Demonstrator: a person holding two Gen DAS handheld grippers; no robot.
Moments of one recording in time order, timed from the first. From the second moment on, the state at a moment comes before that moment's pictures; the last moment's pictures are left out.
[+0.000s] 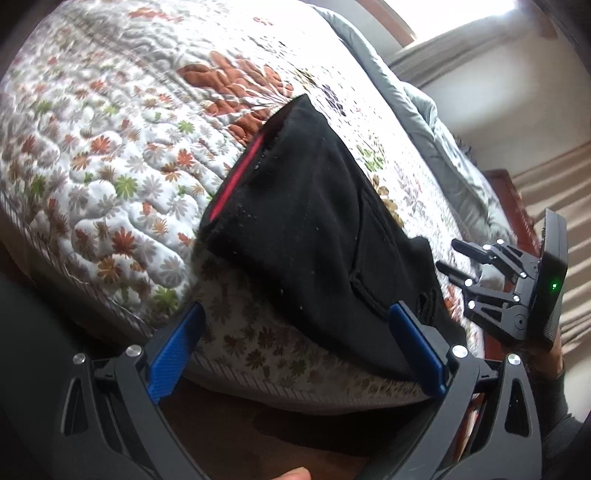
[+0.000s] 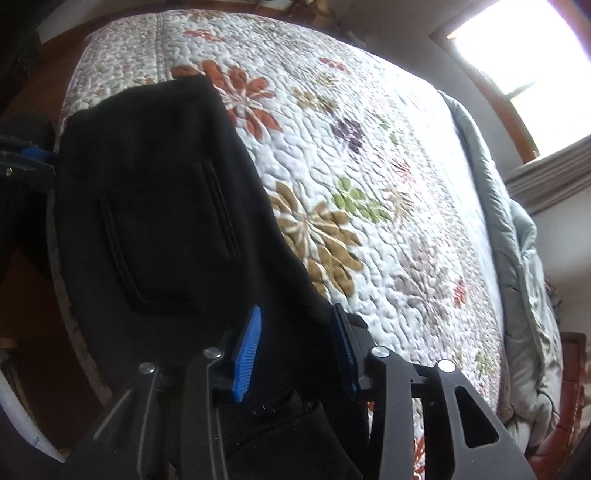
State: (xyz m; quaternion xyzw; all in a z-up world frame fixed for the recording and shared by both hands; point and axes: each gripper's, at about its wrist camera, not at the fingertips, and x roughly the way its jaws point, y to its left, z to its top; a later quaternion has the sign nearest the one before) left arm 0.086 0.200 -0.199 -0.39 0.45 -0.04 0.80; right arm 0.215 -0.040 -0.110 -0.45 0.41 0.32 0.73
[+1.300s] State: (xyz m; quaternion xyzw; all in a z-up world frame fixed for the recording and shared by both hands) left arm 0.076 0.210 -0.203 -0.50 0.41 -0.03 0.76; right arm 0.350 0.160 -0.202 -0.25 0.66 0.61 0.36
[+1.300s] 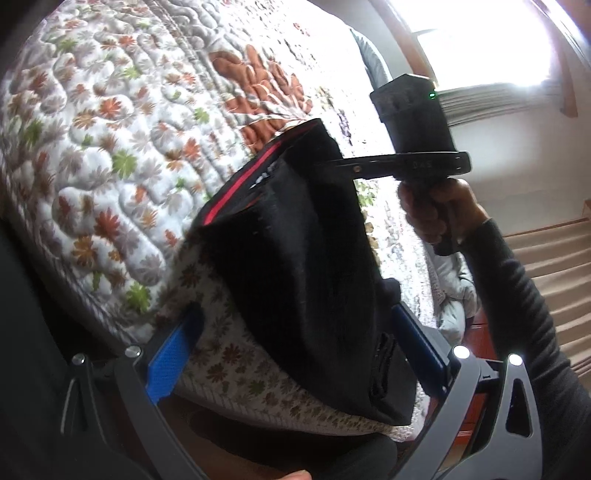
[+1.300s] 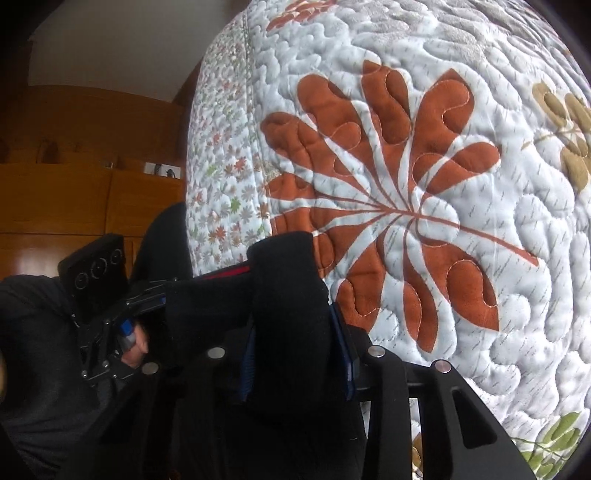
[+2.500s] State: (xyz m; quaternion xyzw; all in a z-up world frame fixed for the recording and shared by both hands) left arm 0.105 0.214 -0.183 -0.45 0.42 0.03 0.79; right arm 0.316 0.157 -0.165 -0.33 0.61 0.57 0.44
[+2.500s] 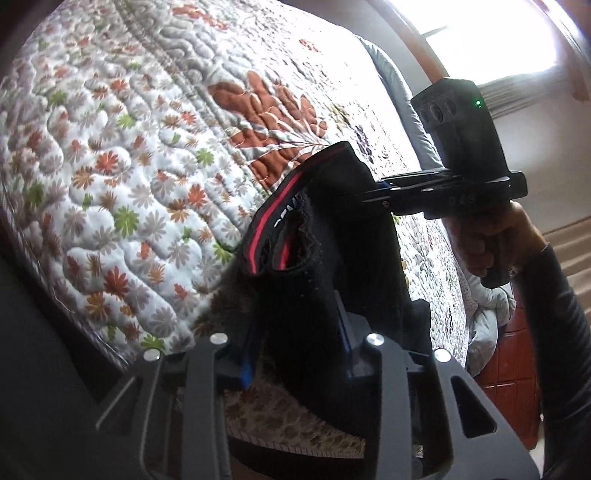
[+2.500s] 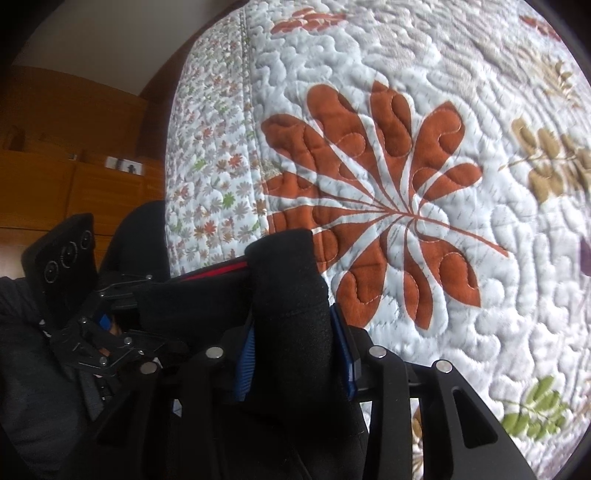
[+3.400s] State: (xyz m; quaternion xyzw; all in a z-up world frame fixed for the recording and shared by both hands) left arm 0.089 0.150 -0.073 -0.33 0.37 -0.05 0.87; right arm 0.252 0.077 -0.016 -0.38 0.51 0.49 0.60
